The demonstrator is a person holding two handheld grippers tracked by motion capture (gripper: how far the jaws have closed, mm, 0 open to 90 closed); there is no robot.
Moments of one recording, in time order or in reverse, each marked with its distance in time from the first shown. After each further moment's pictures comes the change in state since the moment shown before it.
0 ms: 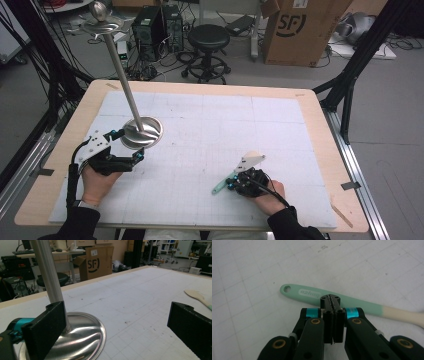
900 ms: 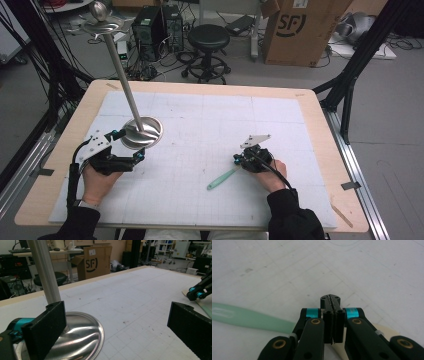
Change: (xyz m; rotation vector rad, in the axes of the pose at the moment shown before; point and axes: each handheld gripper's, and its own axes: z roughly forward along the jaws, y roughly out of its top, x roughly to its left) left arm 0.001 -0.001 0.002 0.000 -0.016 -0.010; right arm -0.065 0.016 0.009 -0.027 -0.165 0.055
